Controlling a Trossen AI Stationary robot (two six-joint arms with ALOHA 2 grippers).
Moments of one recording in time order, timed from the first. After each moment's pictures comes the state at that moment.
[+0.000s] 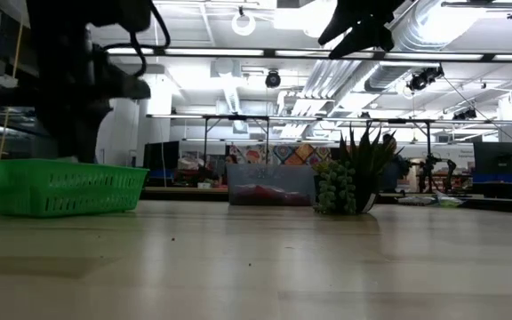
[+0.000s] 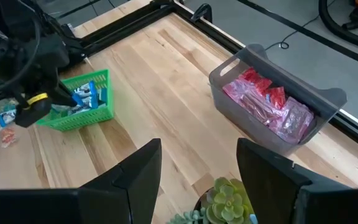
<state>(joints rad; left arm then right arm) -0.25 1.45 0.88 -0.97 -0.29 -1.57 -0.07 1.20 1.13 -0.57 0.33 0.44</state>
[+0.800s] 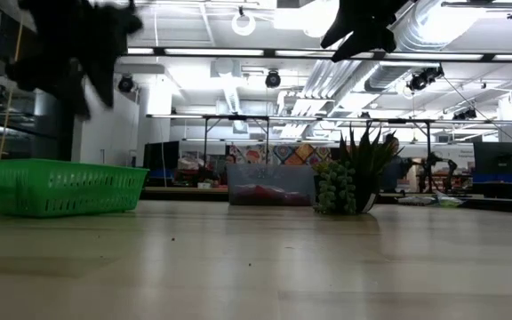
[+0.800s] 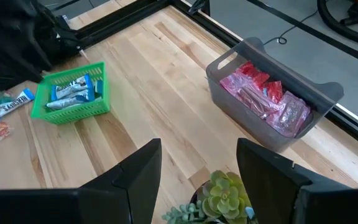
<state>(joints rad) -0.23 1.16 0.88 -0.94 -0.27 -1.39 -0.07 1.20 1.13 -0.59 0.33 0.44</state>
